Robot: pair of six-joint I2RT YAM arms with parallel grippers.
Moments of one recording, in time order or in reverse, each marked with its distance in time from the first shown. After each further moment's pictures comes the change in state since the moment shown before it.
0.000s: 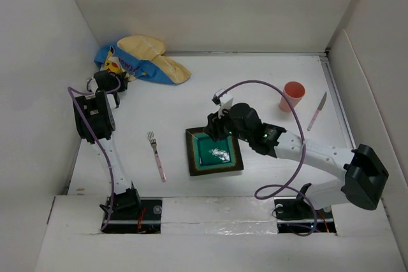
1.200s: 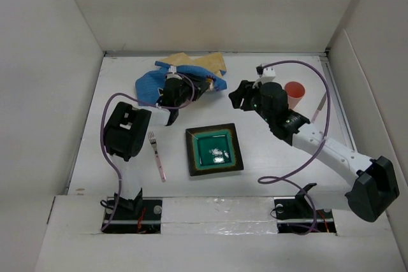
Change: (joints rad) left arm -0.667 -0.295 -0.313 0.268 0.068 0.217; right arm -0.286 -0.094 0.035 0.023 0.121 0.196
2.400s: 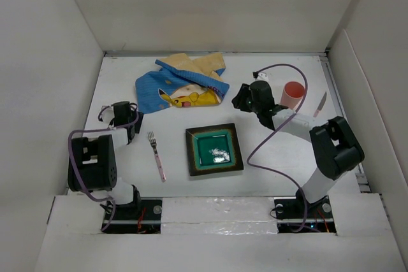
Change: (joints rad) left arm 0.467 -0.450 -0.459 -0.550 -0.331 0.088; right arm -0.164 0.425 -0.006 0.182 -0.074 0.148
